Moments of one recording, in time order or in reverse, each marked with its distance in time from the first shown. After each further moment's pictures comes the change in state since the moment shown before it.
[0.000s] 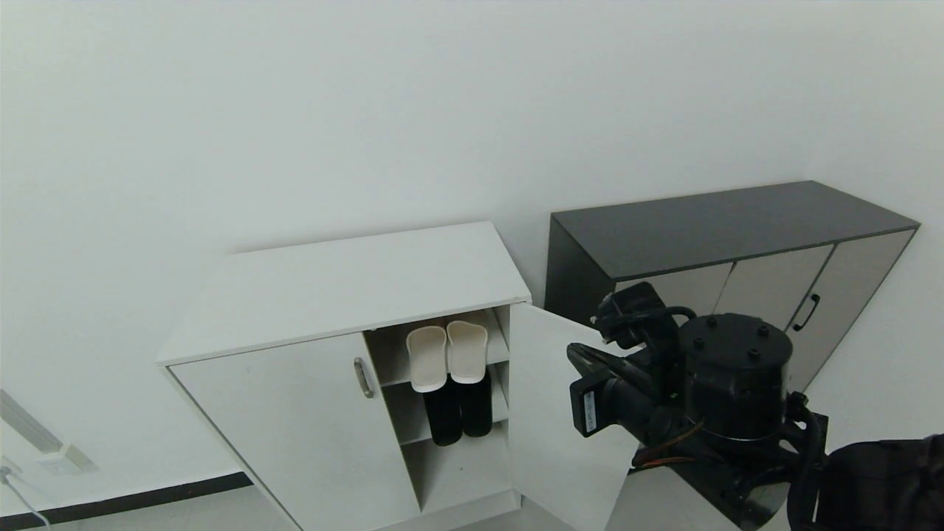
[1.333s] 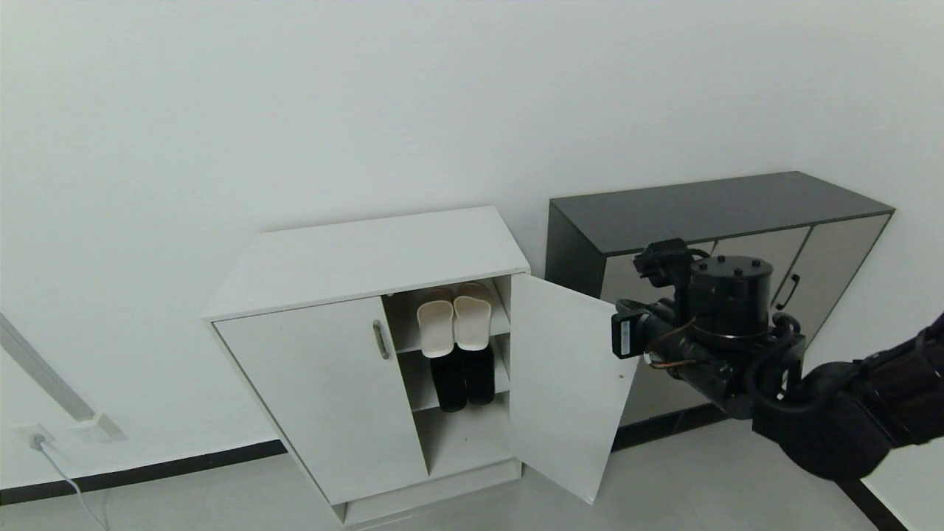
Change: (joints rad) left arm 0.000 0.000 0.000 0.000 0.000 -0.001; right arm -0.280 0.095 -0.175 0.102 0.059 -0.007
